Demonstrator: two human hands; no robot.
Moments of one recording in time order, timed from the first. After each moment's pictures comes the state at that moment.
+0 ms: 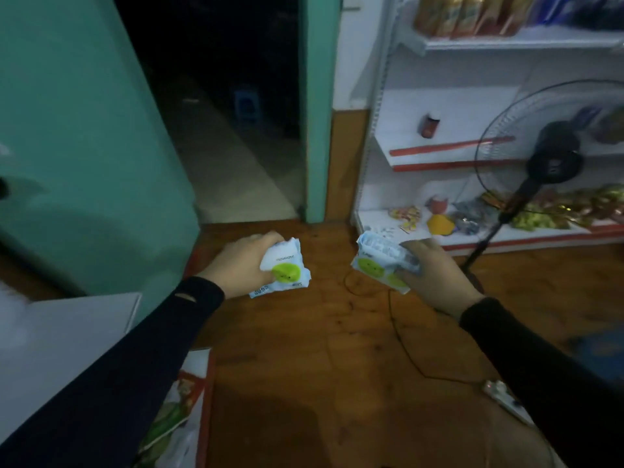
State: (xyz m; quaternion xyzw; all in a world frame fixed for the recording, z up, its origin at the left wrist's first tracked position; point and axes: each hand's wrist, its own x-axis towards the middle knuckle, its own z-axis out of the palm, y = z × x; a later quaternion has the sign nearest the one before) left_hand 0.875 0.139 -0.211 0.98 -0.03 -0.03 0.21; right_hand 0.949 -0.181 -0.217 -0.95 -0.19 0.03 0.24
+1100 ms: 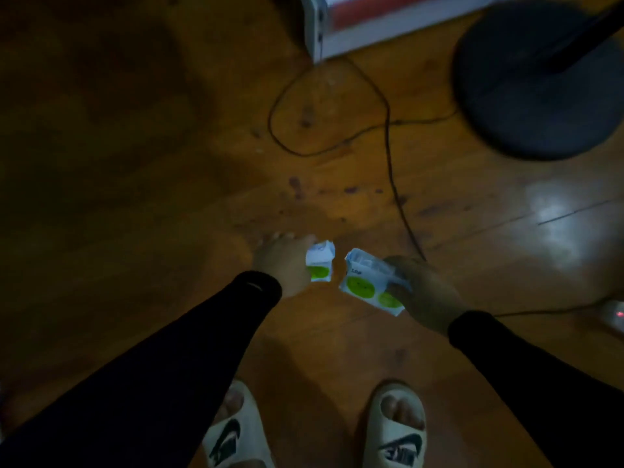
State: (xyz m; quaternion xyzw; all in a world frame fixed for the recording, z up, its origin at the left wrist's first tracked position) left_hand 1.265 -0.071 -1.036 0.93 -0.05 -0.36 0.08; right_hand 1.236 -0.317 -1.045 -0.90 -0.02 0.34 0.26
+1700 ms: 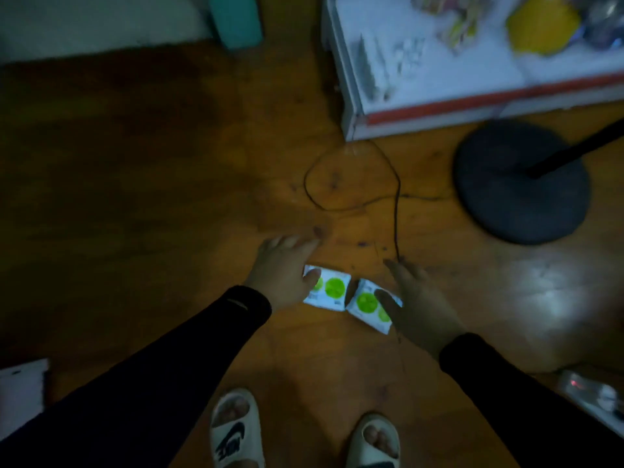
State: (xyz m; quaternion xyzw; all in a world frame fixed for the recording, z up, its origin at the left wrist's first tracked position) left_hand 1.275 -0.032 -0.922 0.96 -0.01 -0.22 0.18; right_hand 1.273 -0.270 -0.921 -0.94 -0.09 0.26 0.21
